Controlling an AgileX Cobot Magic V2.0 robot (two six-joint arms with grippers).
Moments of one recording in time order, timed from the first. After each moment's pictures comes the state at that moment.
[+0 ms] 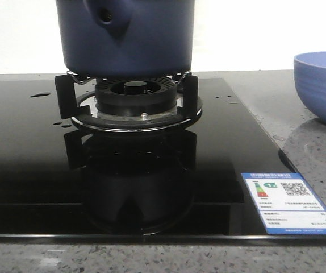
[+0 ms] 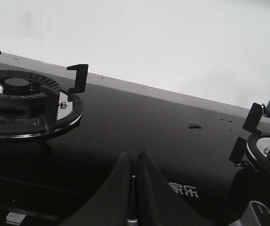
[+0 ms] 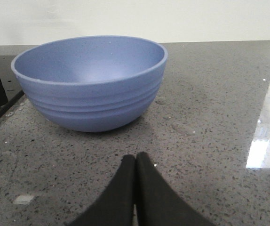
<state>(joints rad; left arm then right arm) 0.01 0.00 0.00 -0.10 0.09 -0.11 -0.01 -0.01 0.01 -0.06 0.20 0.05</state>
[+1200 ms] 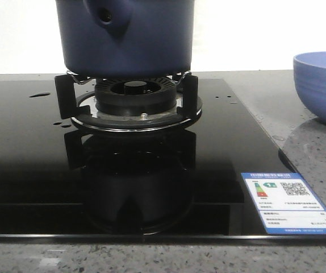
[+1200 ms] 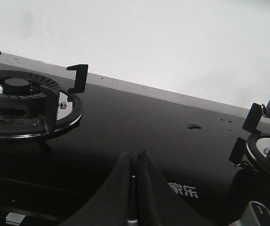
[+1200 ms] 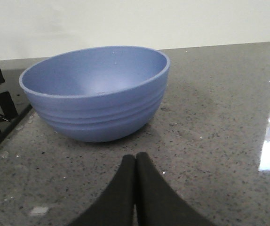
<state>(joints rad) 0.01 0.00 0.00 -0.10 0.09 -0.11 -0.01 -0.01 0.01 0.02 0.17 0.05</state>
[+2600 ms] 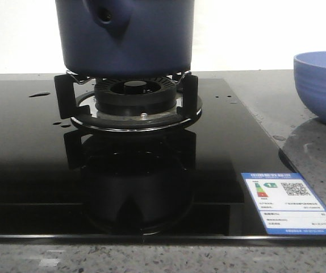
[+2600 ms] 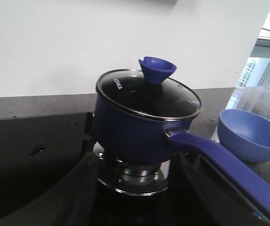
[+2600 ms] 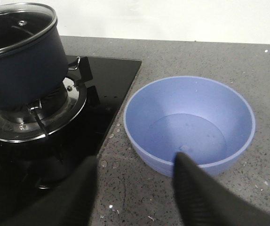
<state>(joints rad) -0.12 0.38 -0.63 -0.80 0.62 0.55 0.03 0.40 -0.60 0.35 0.65 -0.29</state>
